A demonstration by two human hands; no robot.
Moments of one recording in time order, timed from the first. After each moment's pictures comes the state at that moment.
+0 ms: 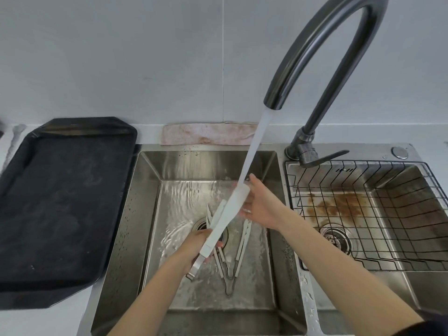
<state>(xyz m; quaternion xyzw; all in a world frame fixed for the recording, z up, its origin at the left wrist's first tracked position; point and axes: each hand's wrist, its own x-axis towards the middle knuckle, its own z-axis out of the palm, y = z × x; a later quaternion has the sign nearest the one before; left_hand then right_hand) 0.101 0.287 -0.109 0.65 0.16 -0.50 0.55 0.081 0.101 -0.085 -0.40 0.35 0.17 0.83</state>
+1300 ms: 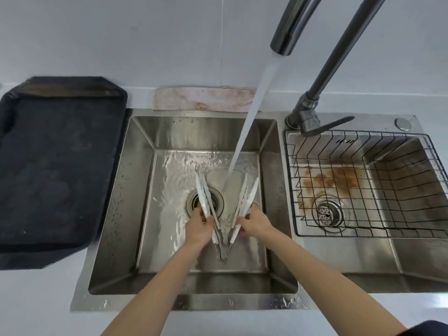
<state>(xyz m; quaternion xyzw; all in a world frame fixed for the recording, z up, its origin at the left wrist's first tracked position) 0.056 0.279 -0.139 0.83 0.11 -0.35 0.42 0.010 0.147 -0.155 -0.72 0.41 0.24 0.51</state>
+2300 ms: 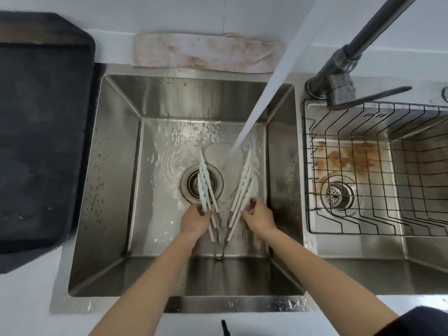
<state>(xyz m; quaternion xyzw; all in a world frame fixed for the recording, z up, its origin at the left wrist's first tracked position) 0.061 0.282 -0.201 0.84 0.15 -0.44 0.29 -0.002 0.149 -0.206 -0.73 0.45 0.26 0.44</state>
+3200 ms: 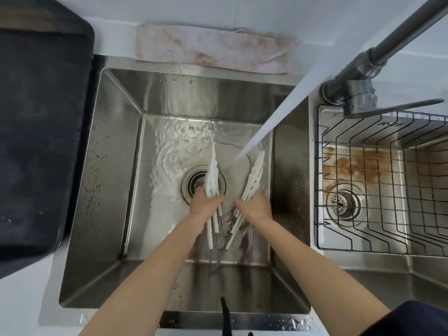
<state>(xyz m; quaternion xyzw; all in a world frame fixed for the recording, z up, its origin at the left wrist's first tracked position) 0.095 0.256 -0.203 0.76 0.17 -0.44 0.45 0.038 0.147 -0.208 -0.72 0.49 0.25 0.43</state>
